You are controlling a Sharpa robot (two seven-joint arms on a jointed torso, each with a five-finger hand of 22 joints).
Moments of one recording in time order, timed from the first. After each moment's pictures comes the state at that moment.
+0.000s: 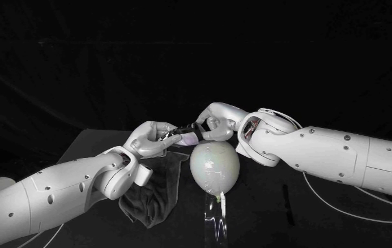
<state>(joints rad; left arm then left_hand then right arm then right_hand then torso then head) 1.11 -0.84 -0.01 1.42 -0.39 -0.22 0.55 1.59 -0.07 0.55 0.17 0.04 0.94 0.17 0.41 0.36 1.19 0.13 0.11 0.07 0.97 0.12 0.20 0.20 0.13 0.83 0.27 0.22 0.12 1.43 -0.56 -0.17 1.41 -1.18 -0.33 -0.03 1.43 -0.14 0.20 0.24 0.05 1.02 0.12 0.20 0.39 1.43 0.06 1.16 0.80 1.46 -0.02 1.55 1.31 0.08 1.37 0.08 1.25 1.30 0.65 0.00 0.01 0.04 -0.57</state>
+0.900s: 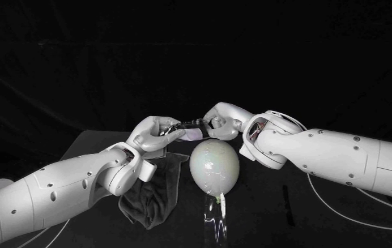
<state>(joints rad) 1.13 -0.83 0.01 1.43 -0.40 -0.25 0.55 1.58 -0.07 0.56 0.16 0.04 0.94 0.17 0.41 0.36 1.20 0.12 0.11 0.06 0.97 0.12 0.21 0.20 0.13 0.83 0.27 0.22 0.12 1.43 -0.60 -0.18 1.45 -1.08 -0.37 -0.03 1.45 -0.06 0.32 0.21 0.05 1.10 0.06 0.29 0.44 1.40 0.06 1.17 0.90 1.45 -0.05 1.55 1.31 0.07 1.39 0.05 1.26 1.31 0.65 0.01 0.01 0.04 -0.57</state>
